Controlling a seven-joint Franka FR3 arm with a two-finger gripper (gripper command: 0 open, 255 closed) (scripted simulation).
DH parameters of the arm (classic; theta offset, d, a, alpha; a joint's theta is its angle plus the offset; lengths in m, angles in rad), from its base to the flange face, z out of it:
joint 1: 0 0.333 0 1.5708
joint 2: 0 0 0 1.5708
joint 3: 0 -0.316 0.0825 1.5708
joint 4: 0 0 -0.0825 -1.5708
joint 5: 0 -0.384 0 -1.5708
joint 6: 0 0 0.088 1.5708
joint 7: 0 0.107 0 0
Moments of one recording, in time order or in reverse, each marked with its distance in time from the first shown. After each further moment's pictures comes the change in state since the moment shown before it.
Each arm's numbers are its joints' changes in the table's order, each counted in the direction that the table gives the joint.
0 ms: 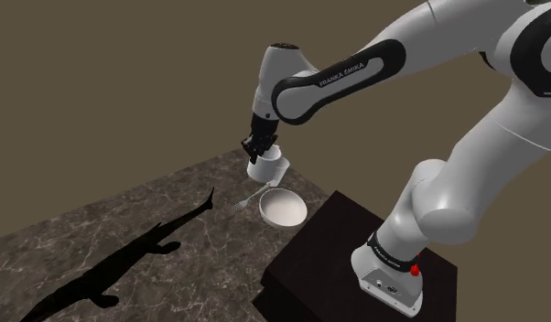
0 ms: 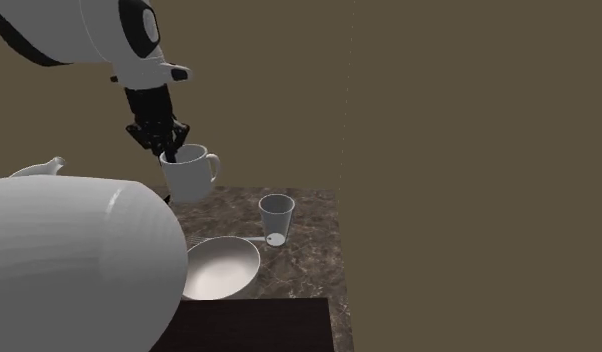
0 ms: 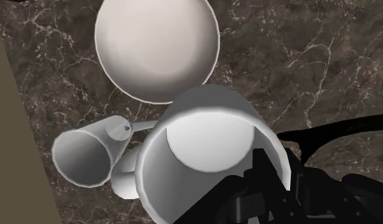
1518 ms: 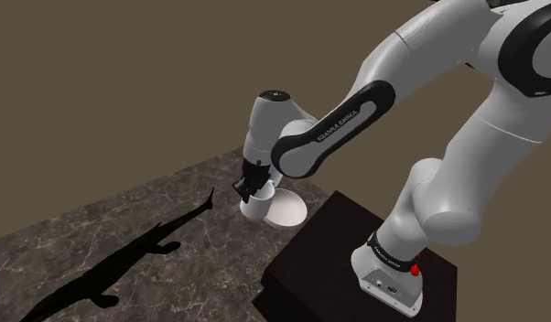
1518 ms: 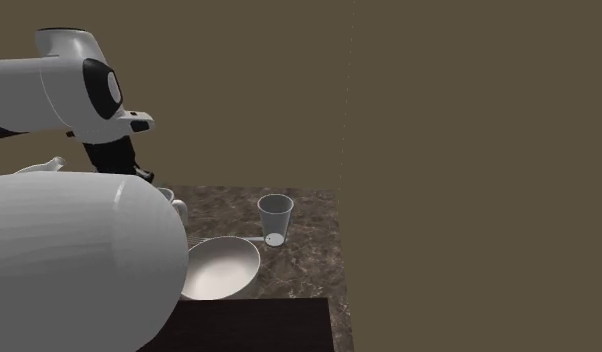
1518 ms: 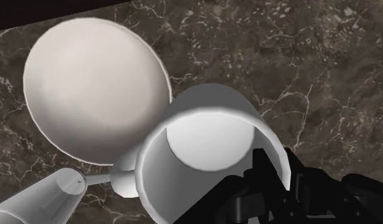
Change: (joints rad) arm 0.076 -0.104 -0.111 0.154 0.018 0.254 0.206
